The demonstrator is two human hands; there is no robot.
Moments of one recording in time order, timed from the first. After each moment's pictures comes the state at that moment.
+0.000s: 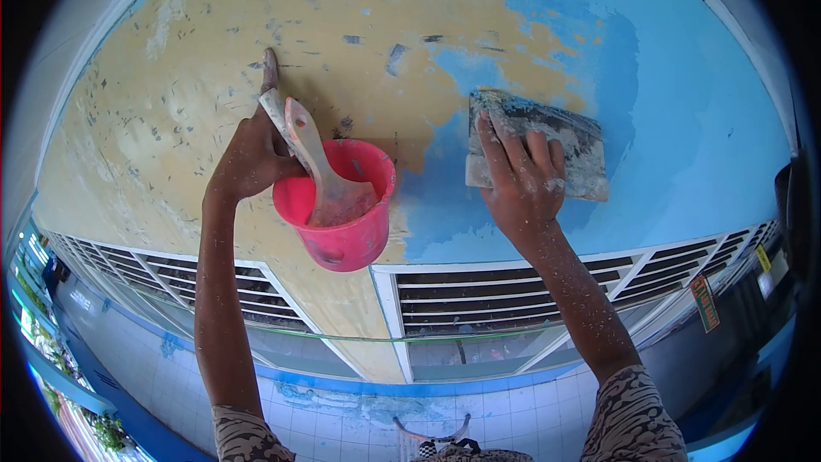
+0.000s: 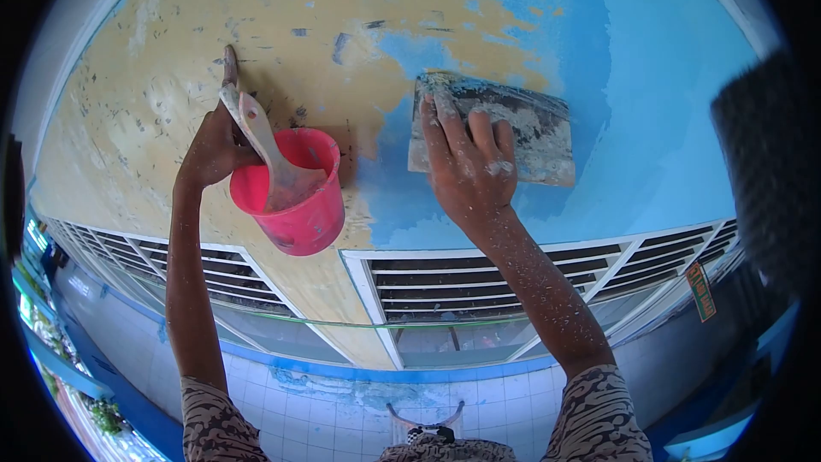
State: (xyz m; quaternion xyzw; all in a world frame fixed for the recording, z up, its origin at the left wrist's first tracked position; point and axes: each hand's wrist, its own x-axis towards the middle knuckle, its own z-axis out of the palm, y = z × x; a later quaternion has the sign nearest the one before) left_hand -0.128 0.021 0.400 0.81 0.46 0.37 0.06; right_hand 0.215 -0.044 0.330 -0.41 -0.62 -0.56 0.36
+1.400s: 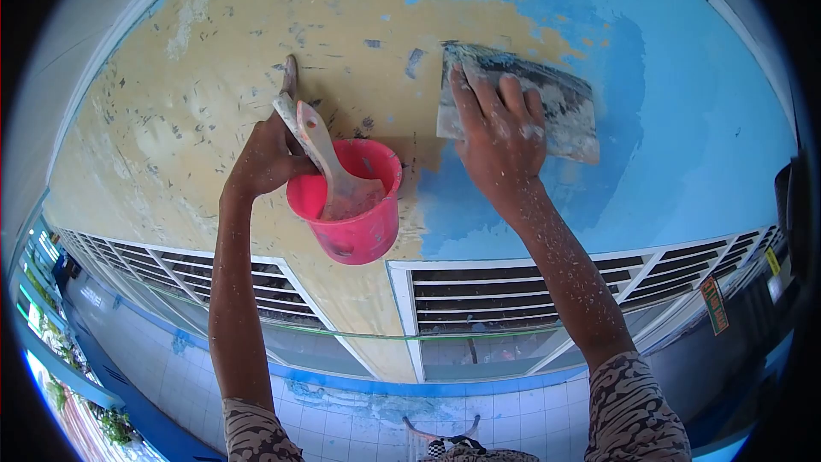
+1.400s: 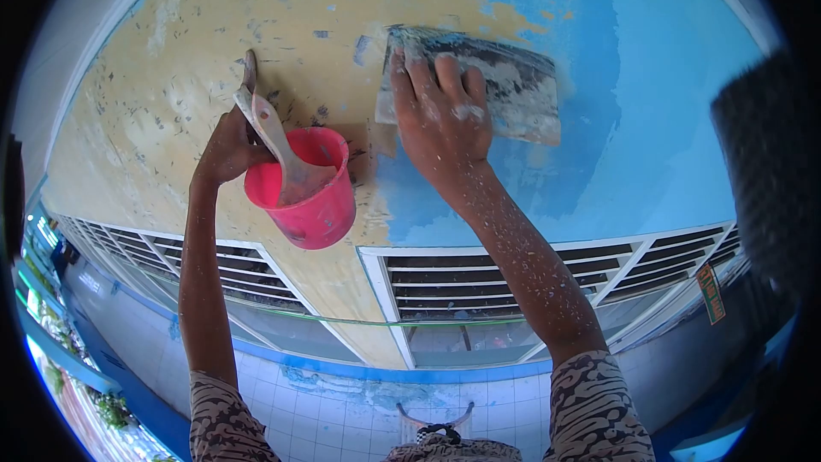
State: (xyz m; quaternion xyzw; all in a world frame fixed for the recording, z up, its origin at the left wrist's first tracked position) left_hand -0.143 0.029 0.398 0.81 0.44 0.38 0.04; right_hand 0.172 -0.027 0.372 -0.41 -0.61 -0.55 0.40
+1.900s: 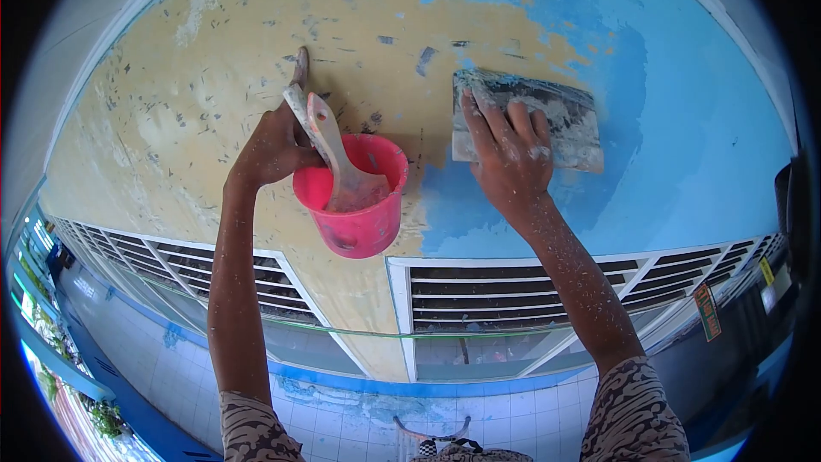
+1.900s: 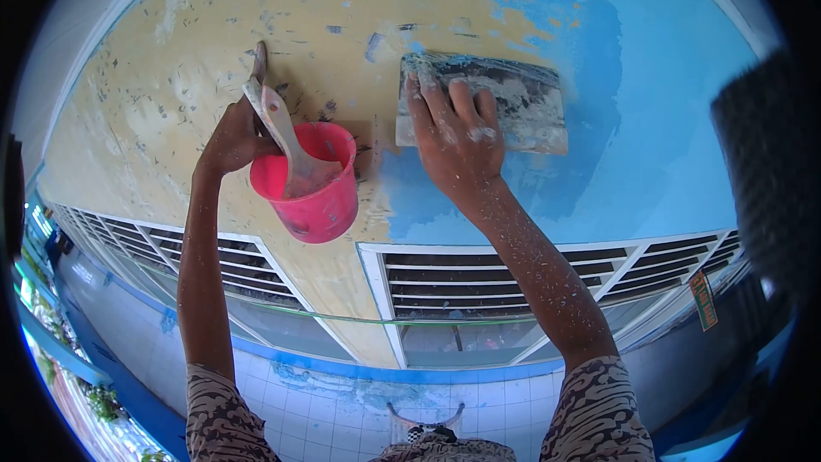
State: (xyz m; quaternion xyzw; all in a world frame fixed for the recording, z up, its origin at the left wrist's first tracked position) left_hand -0.144 0.024 0.400 0.81 0.45 0.36 0.06; right_hand 0.177 -0.031 0.358 -0.40 -0.63 -0.57 0.36
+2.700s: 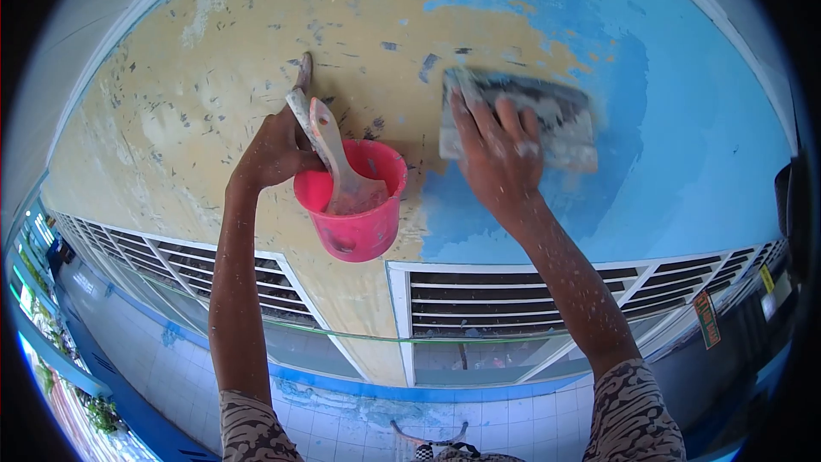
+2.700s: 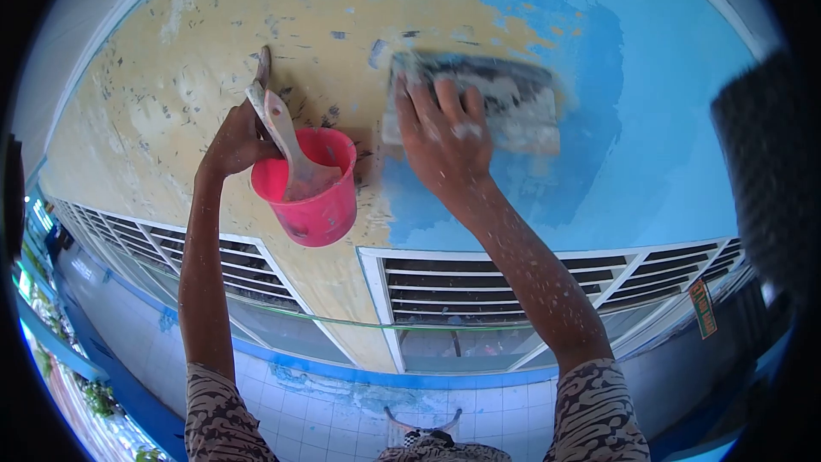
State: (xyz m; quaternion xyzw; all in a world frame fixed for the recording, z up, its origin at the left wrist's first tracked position) left_hand -0.145 0.026 0.397 0.82 0.44 0.36 0.08; right_hand 0.169 -0.027 0.363 -0.38 -0.62 -0.59 0.35
